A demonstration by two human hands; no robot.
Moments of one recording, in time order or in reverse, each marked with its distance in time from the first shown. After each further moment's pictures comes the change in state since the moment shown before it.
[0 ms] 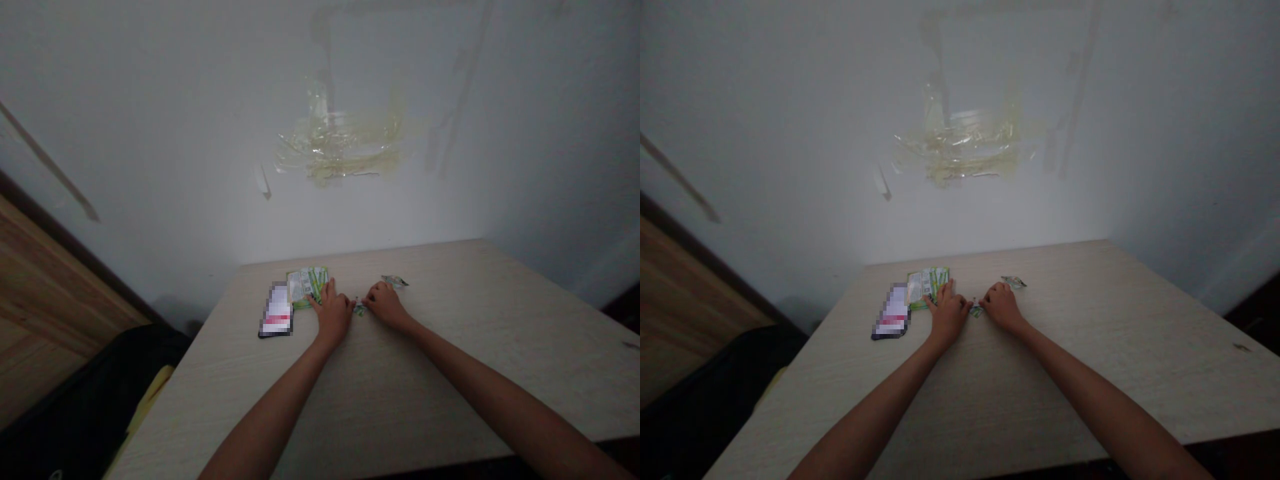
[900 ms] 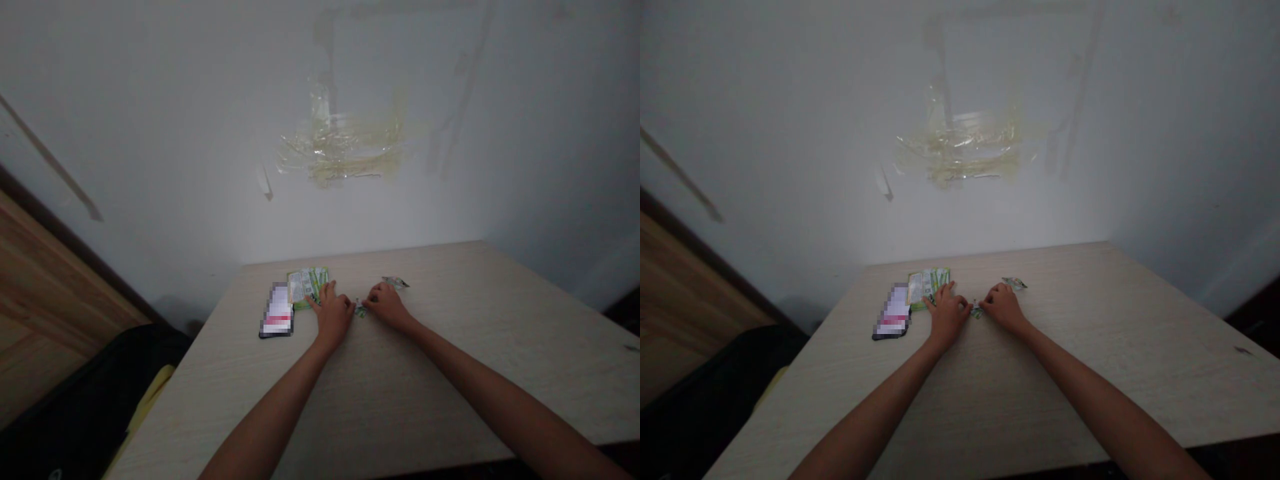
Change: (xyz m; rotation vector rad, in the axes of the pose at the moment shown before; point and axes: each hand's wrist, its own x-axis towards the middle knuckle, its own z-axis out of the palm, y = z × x) left_hand -0.002 0.000 -0.007 -0.048 0.012 -0.012; right_hand 0.002 0.007 0.001 0.093 -0.013 0.023
